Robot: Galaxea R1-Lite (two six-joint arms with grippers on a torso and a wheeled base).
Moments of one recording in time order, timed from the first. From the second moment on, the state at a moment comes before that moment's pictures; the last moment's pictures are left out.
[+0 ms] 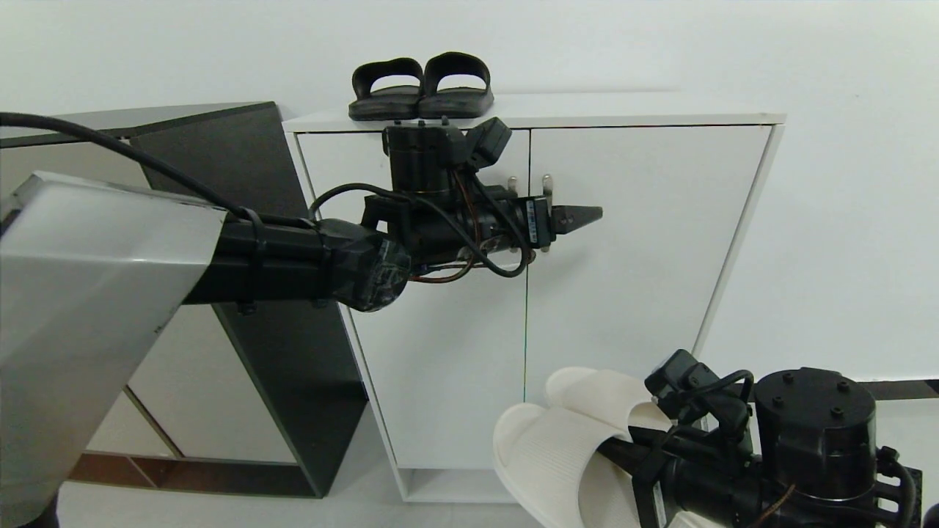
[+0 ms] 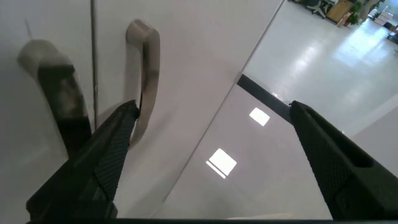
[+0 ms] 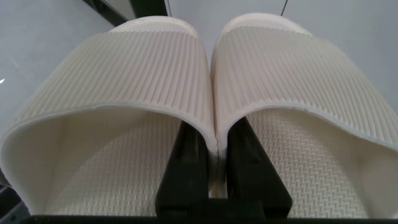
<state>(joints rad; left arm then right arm) -0.59 2.08 -1.62 -0.43 -0.40 -0.24 0.80 1.67 -0.40 -0.93 -0.03 0.05</state>
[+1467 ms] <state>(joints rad) -0.69 1.74 -1.18 -0.49 -0.31 -0.25 0.84 1.55 -0.30 -0.84 0.14 0.03</state>
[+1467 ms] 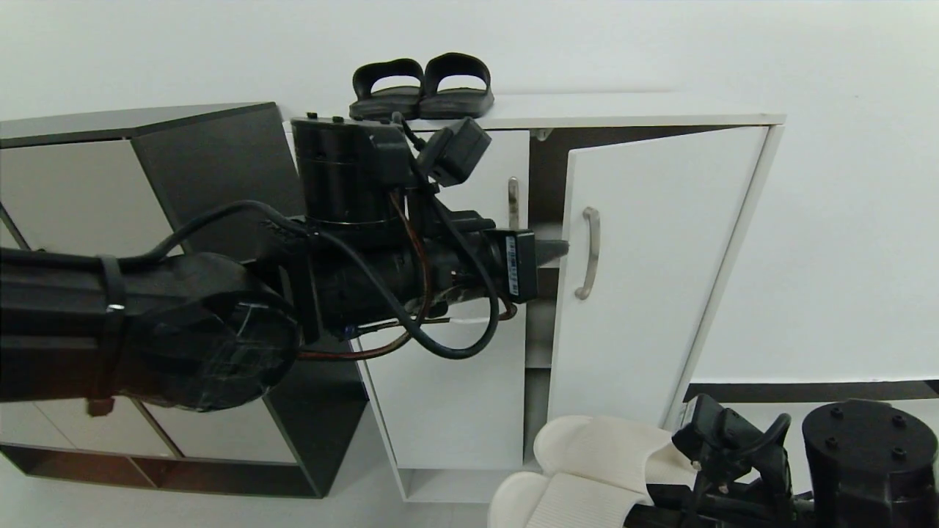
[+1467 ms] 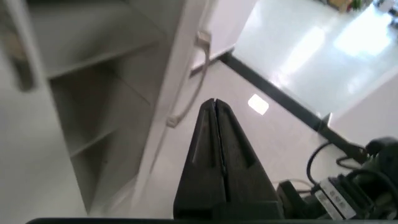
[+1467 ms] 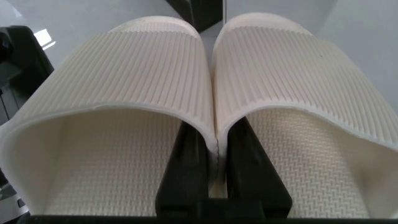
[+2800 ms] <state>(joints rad) -0.64 2.03 -1.49 -0.51 -0.40 -0.28 0.92 1.57 -0.28 -0.82 0.14 0.01</state>
